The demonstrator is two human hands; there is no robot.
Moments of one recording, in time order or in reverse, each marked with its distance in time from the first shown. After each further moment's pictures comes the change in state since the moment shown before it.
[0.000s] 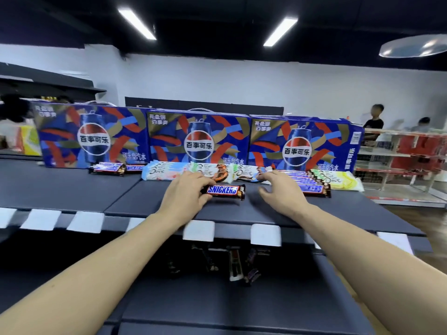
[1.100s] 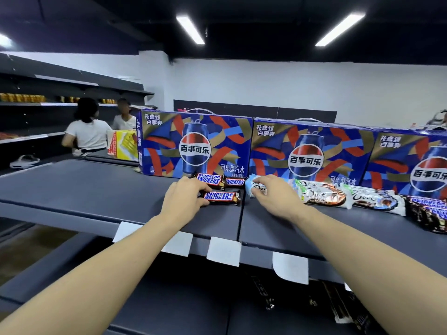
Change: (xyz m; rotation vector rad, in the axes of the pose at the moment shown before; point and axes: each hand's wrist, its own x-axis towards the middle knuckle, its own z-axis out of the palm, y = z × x) left_hand -0.037 -0.277 -0.081 0.079 -0.077 -0.342; right_hand 0.120 -0.264 0.133 0.090 -0.157 -0.100
